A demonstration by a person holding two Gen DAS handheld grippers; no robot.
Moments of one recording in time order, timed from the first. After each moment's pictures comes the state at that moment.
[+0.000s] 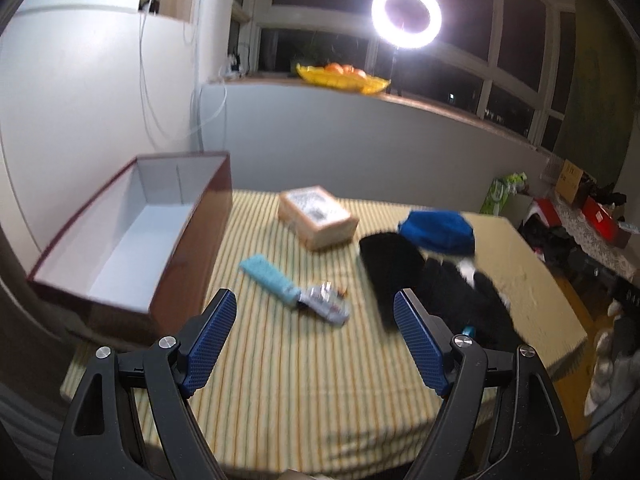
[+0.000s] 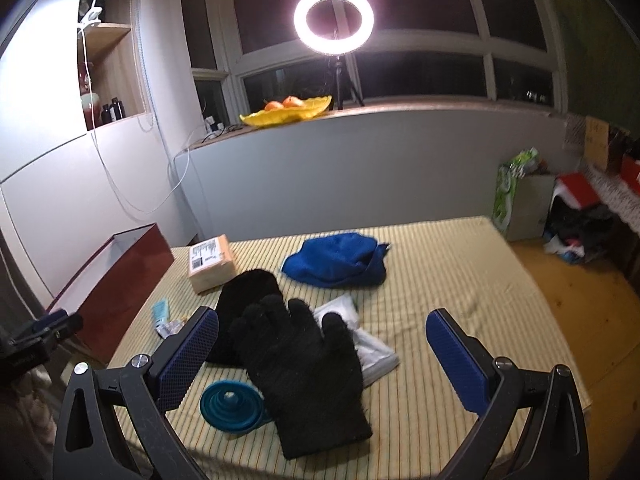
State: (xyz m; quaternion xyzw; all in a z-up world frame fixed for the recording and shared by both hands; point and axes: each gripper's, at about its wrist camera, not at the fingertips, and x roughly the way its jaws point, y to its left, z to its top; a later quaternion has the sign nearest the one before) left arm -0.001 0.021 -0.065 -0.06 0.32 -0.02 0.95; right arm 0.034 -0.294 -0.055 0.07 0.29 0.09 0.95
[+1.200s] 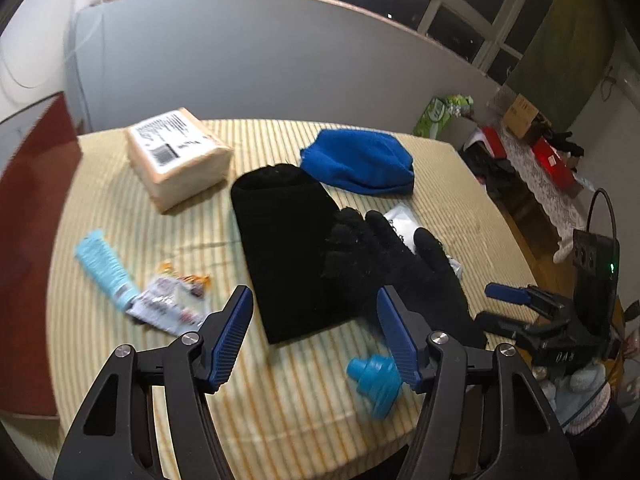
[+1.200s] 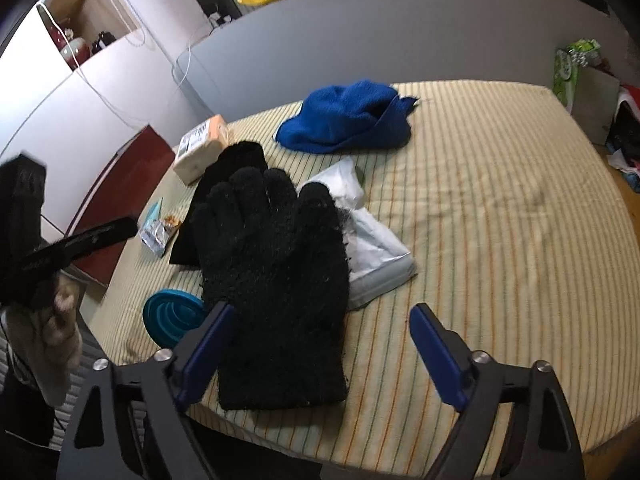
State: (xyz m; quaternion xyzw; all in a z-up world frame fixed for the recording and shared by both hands) left arm 0.119 -0.063 -0.110 -0.07 0.47 -0.18 0.86; right arm 0.100 -0.320 -0.153 0.09 0.49 0.19 0.85
